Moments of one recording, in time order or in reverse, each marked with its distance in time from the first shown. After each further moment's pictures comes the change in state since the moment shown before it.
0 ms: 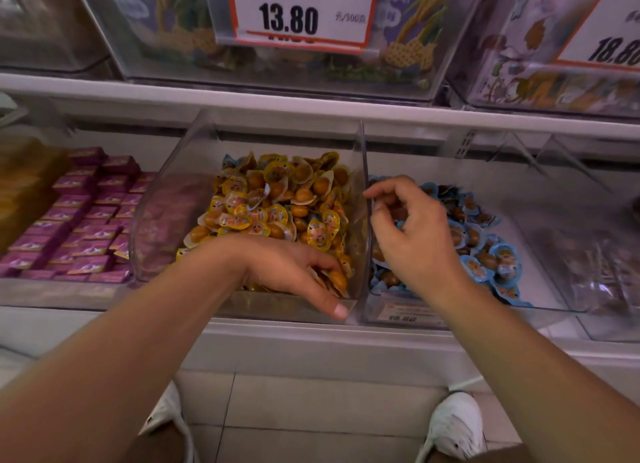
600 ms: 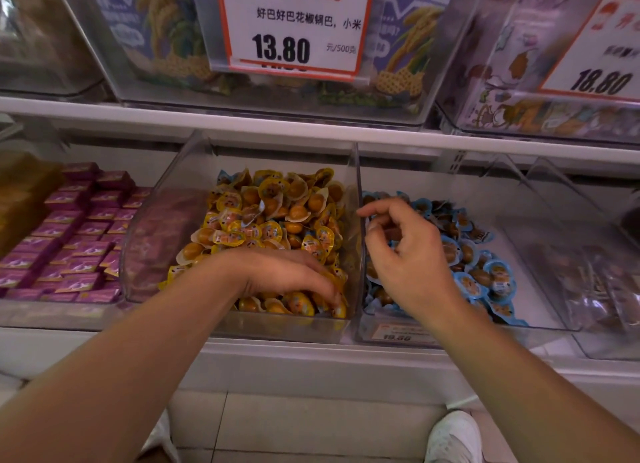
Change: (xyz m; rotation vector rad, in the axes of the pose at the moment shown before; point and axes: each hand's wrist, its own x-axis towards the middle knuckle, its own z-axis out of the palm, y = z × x) left_hand 0.009 0.001 -0.005 -0.137 0.096 -0.004; right_hand -0.004 0.002 -0.002 0.028 -0.039 0.013
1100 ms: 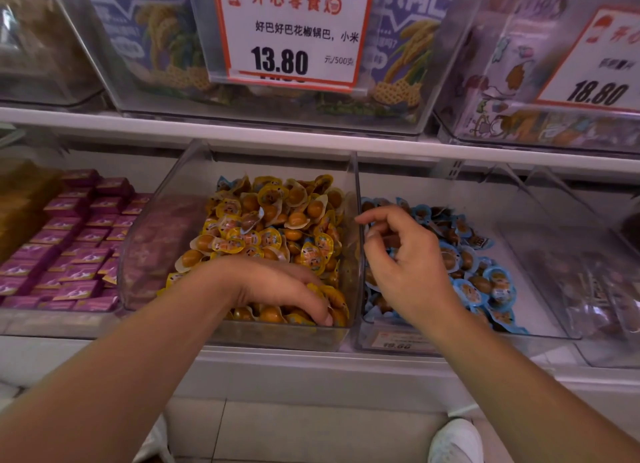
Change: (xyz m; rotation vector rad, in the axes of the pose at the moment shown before) left_hand -0.005 -0.002 -0.001 -0.083 -0.074 -0.053; right_hand 0.000 -0.002 0.000 0.015 -0.021 0.040
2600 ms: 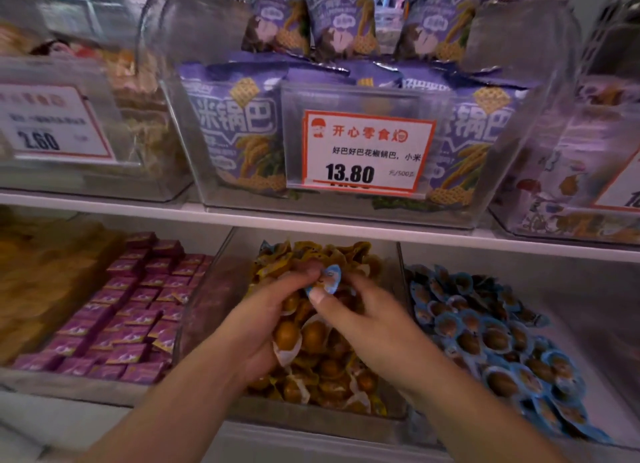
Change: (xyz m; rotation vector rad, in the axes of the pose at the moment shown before) left_hand -0.037 -0.019 -0.012 -1.426 0.419 0.471; right_hand 0.025 -0.069 0.052 0.260 -0.364 0.291
